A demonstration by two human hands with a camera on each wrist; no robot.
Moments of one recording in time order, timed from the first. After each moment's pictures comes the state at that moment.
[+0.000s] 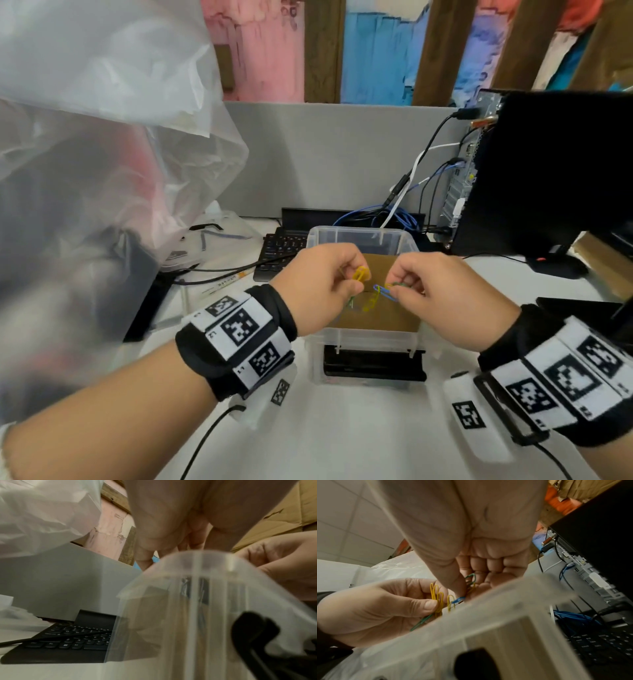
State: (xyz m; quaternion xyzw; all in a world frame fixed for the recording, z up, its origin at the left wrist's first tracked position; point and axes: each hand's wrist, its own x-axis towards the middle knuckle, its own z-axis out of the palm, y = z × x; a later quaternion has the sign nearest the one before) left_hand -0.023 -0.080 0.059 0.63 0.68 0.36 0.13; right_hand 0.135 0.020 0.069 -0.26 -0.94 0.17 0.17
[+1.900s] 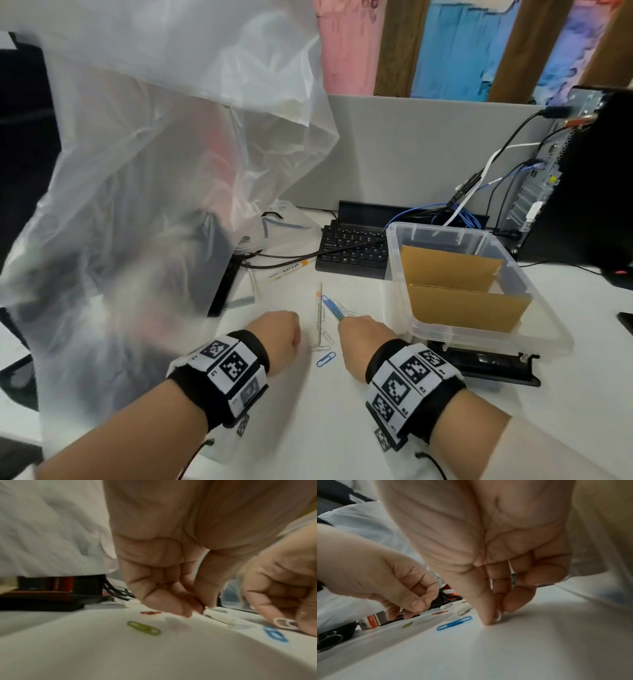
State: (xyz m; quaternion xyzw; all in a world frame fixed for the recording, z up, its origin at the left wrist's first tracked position) left_hand -0.128 -0.176 -0.034 0.48 0.86 0.03 0.17; right_hand -0.008 -0.076 -0.021 -0.29 -0.94 0.09 -0.15
